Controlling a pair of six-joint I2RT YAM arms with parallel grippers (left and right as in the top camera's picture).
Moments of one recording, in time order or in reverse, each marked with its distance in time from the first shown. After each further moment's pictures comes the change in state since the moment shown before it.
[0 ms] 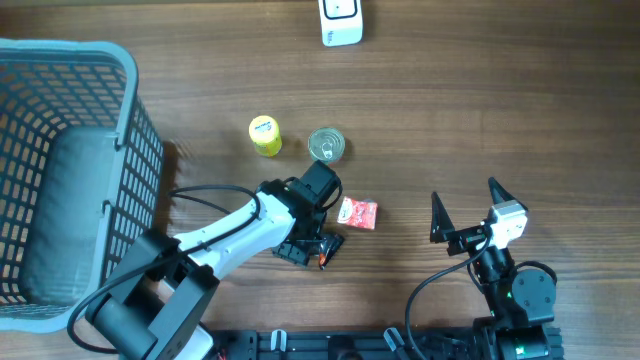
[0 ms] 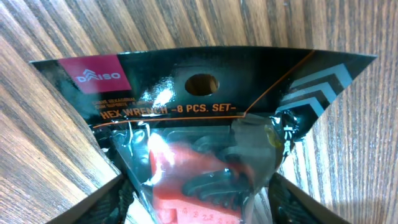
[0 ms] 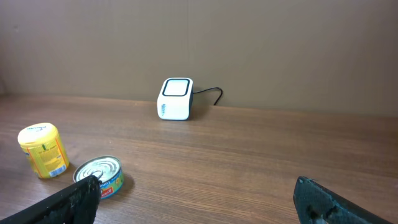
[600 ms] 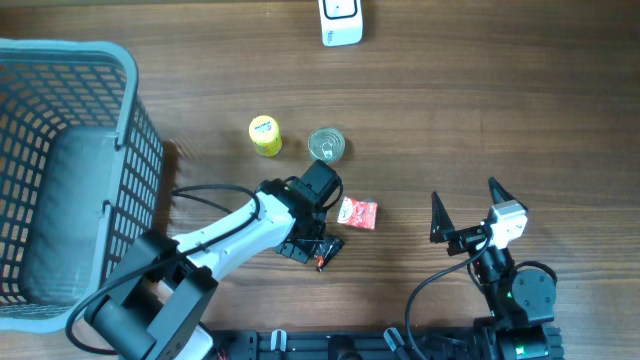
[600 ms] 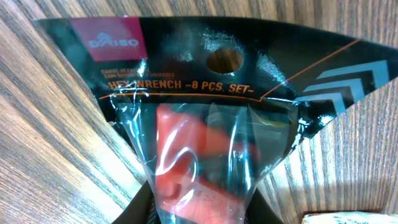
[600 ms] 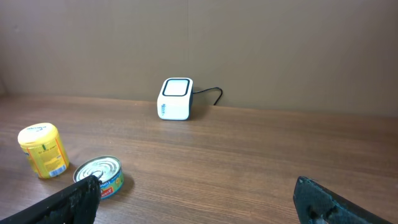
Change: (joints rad) left arm -0.002 -0.004 0.006 -0.002 0.052 0.008; right arm 0.000 0.000 0.000 0.000 0.000 0.000
